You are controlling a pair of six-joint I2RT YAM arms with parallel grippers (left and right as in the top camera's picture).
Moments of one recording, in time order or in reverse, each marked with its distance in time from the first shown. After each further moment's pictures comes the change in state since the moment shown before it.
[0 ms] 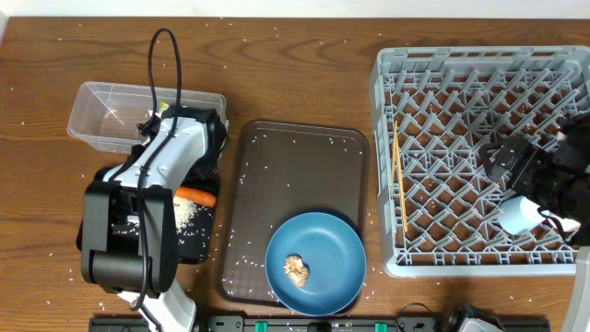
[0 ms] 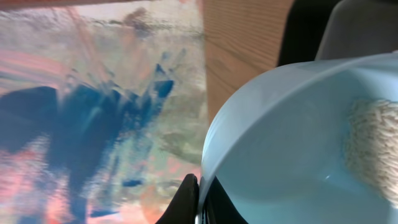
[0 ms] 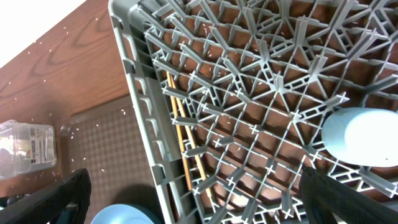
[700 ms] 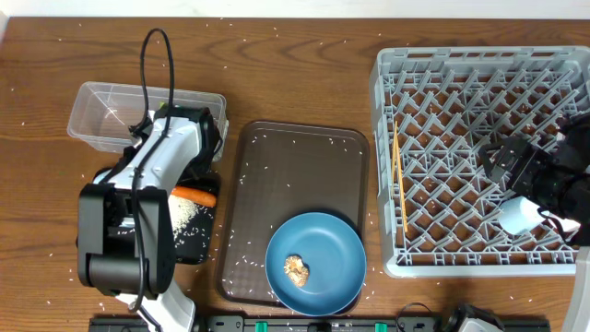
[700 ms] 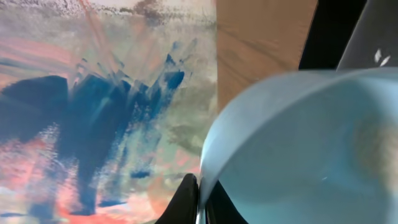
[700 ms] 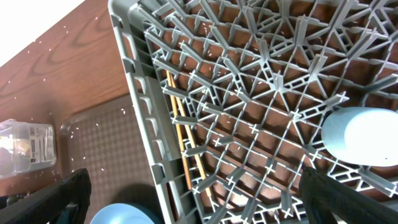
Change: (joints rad) left arm 0.030 -0.012 0.000 -0.039 -0.020 -0.045; right arm 0.000 0.000 0.000 0.000 0.000 -0.002
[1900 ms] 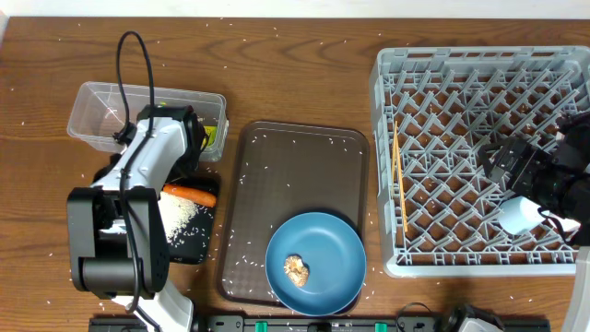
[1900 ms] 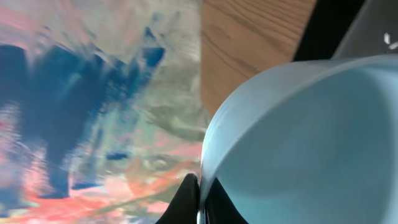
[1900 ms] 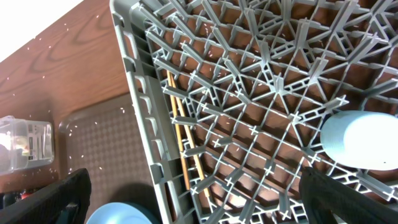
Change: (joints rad) left arm 0.077 -0.009 -0.006 0.004 0.089 -0.016; right arm 0.000 0.000 0.000 0.000 -0.003 -0.020
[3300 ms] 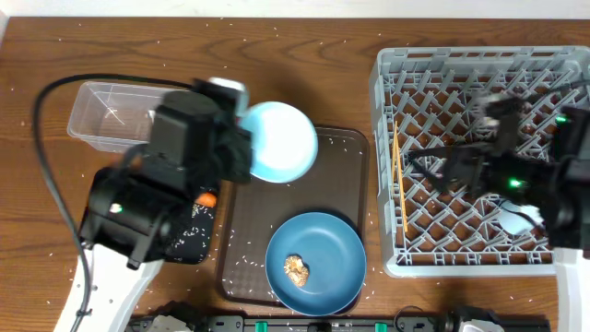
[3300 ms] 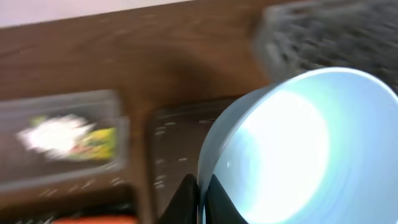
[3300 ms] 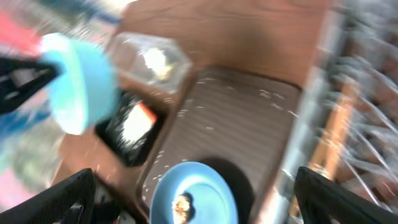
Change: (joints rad) left arm -0.414 -0.670 0.196 0.548 1.088 0.434; right arm 0.303 -0.001 0.000 0.116 -0.454 -0.170
